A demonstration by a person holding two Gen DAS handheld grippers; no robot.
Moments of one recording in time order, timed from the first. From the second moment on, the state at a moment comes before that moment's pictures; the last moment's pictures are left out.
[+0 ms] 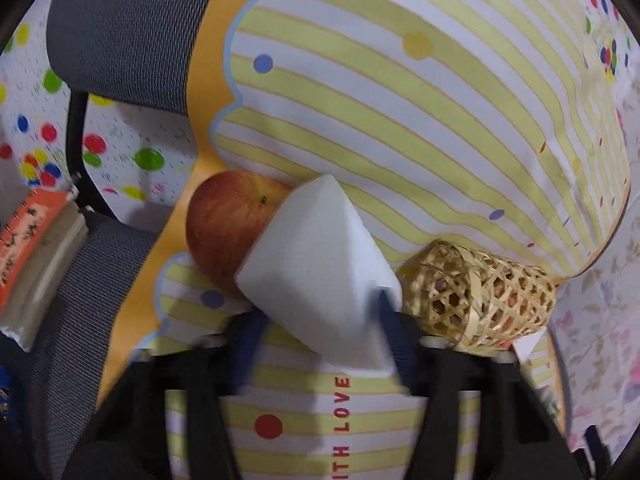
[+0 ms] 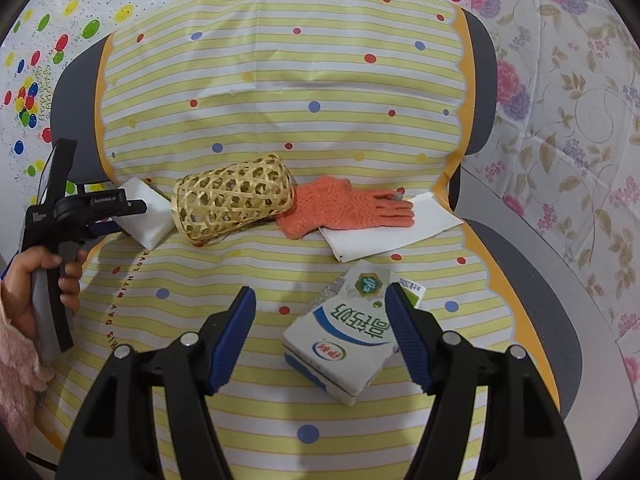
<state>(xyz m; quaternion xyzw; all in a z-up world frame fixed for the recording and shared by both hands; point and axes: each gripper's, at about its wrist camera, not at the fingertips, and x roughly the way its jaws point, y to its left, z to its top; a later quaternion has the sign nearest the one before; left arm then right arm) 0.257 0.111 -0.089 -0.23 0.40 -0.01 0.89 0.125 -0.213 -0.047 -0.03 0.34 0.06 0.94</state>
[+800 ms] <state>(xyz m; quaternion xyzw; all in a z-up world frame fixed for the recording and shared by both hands) 0.078 0.013 -0.042 -0.06 0.34 -0.08 0.94 0.116 -0.213 -0.084 -0.02 0.36 0.01 0.93</state>
